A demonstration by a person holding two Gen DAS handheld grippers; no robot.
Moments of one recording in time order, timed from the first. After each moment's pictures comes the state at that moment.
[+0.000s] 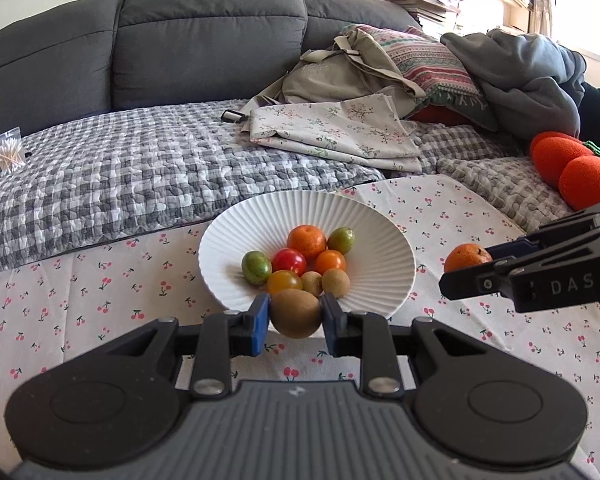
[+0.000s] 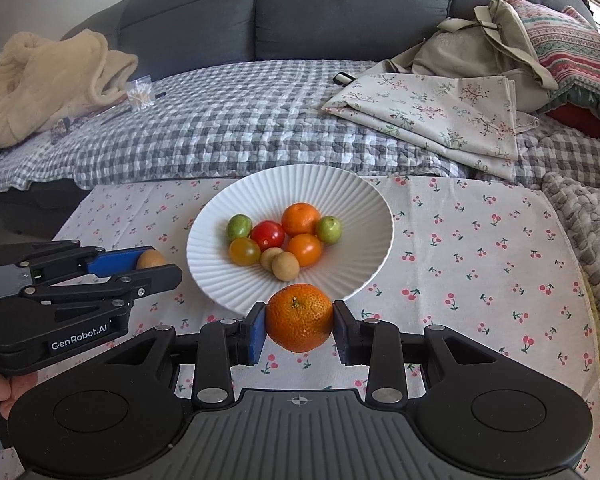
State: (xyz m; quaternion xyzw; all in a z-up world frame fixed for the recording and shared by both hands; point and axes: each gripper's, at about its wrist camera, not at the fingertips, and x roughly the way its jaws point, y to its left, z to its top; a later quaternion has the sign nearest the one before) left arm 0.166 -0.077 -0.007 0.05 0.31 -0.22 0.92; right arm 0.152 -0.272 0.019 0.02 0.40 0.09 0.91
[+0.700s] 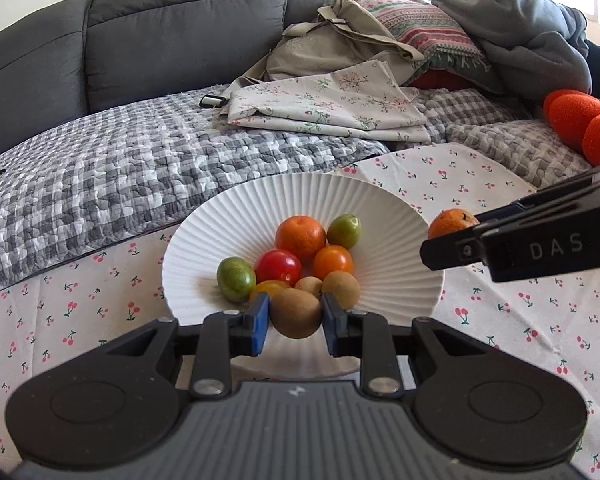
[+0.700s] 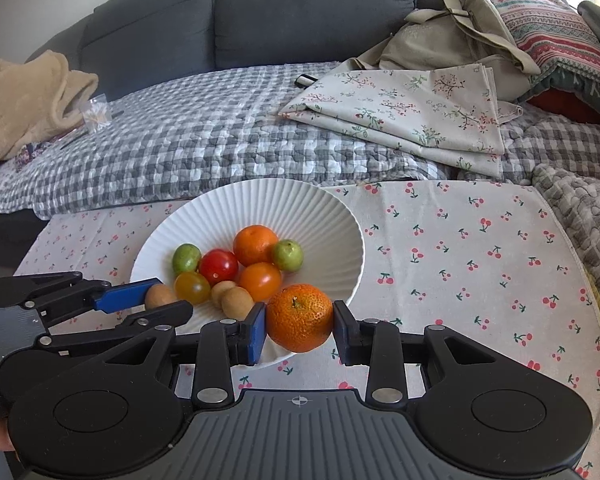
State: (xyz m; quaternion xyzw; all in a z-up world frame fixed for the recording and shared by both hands) left arm 0.210 -0.116 -0.041 0.10 0.31 -0.23 0.92; right arm 0.200 -0.280 -0.011 0.04 0.39 0.05 0.92
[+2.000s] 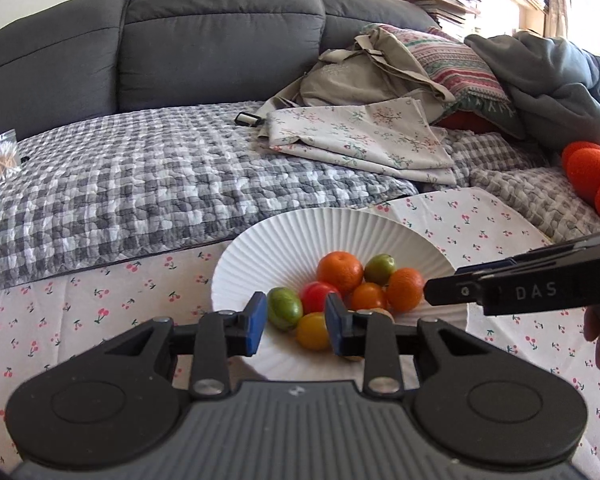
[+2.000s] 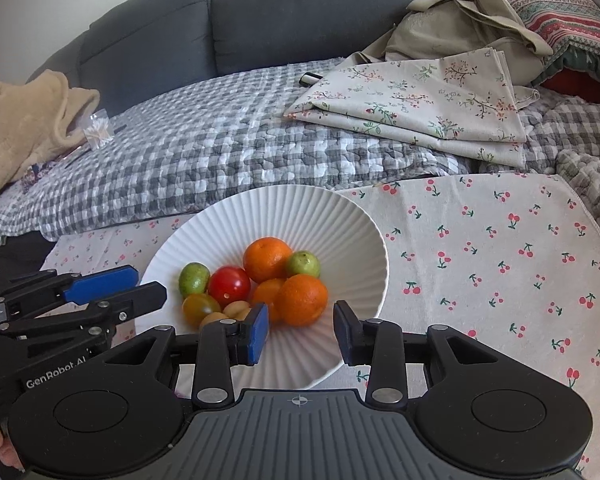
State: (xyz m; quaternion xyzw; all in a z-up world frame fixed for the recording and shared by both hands) left arm 0.223 -0.079 -0.019 0.04 0.30 -0.20 0.93; right arm 0.217 -0.282 -0.018 0.08 0.39 0.07 0.92
